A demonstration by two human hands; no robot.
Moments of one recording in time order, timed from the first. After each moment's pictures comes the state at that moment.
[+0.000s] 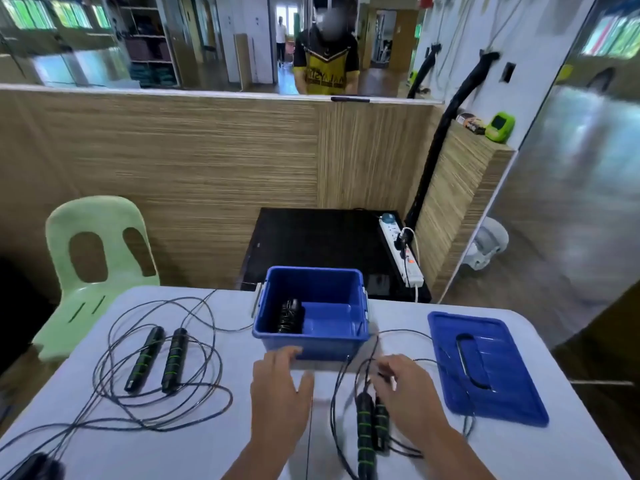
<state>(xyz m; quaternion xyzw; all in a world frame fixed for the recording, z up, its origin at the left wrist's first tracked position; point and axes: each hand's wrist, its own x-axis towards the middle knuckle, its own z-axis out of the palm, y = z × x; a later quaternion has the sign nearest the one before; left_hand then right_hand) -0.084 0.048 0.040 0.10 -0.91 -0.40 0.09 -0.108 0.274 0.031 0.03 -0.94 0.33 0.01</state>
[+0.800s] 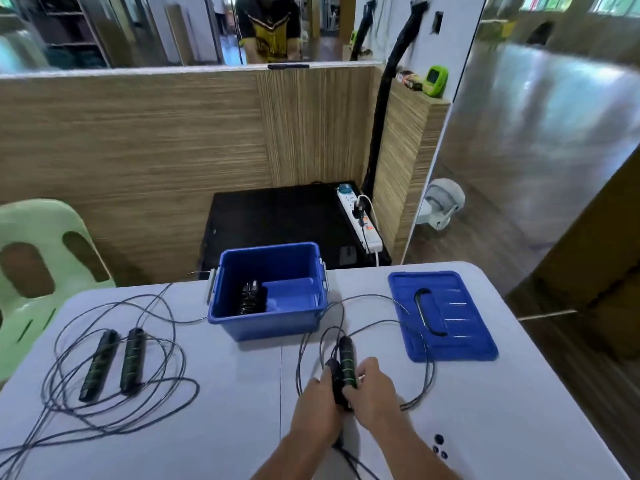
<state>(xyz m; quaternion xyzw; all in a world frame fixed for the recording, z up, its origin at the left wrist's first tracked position) -0.062 0.149 -0.010 -0.02 -0.93 -0.32 -0.18 -0.070 0.277 -0.048 -0.21 -0.89 0.38 -0.12</state>
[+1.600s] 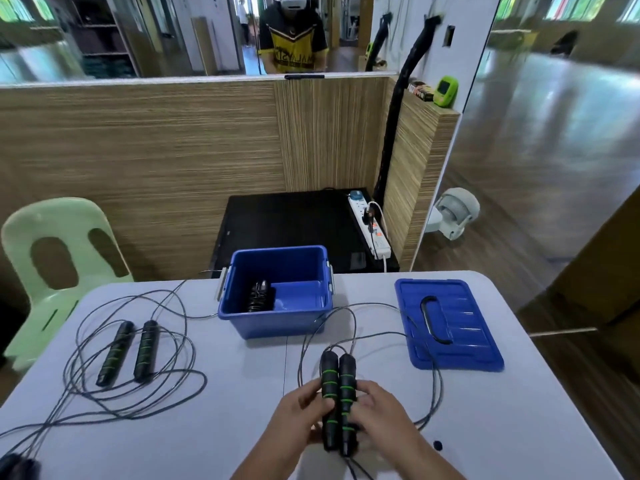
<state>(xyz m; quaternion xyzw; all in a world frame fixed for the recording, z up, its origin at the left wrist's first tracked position) -0.025 0.110 0.014 0.10 -0.64 -0.72 -0.26 -0.021 0.287 0.015 -0.16 -0.77 0.58 -0.22</state>
